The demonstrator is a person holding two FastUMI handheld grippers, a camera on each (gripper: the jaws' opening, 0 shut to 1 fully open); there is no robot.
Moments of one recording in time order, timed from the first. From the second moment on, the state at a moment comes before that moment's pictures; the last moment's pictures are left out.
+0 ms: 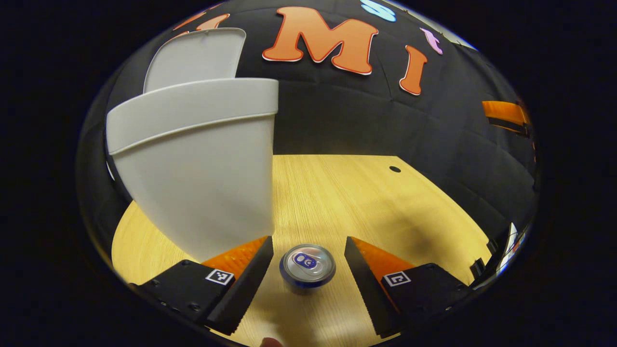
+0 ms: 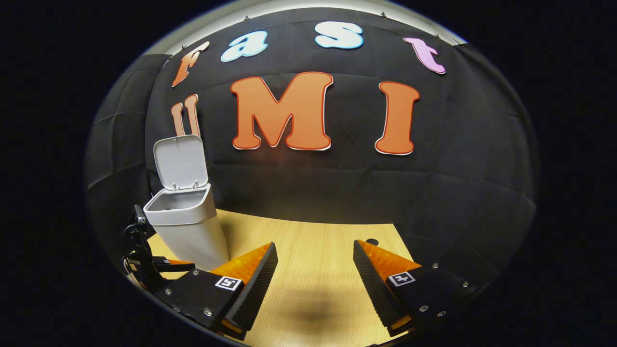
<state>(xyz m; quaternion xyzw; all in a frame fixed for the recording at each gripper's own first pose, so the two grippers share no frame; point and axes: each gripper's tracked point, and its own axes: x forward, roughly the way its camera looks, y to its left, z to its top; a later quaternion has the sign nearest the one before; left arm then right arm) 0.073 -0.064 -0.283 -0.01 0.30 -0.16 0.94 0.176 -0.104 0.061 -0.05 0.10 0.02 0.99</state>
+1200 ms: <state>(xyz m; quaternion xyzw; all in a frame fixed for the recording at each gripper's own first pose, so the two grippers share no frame) 0.077 -0.050 -0.271 -0.04 0.31 -0.14 0.94 0.180 -0.096 0.039 -0.05 0.13 0.03 0.99</state>
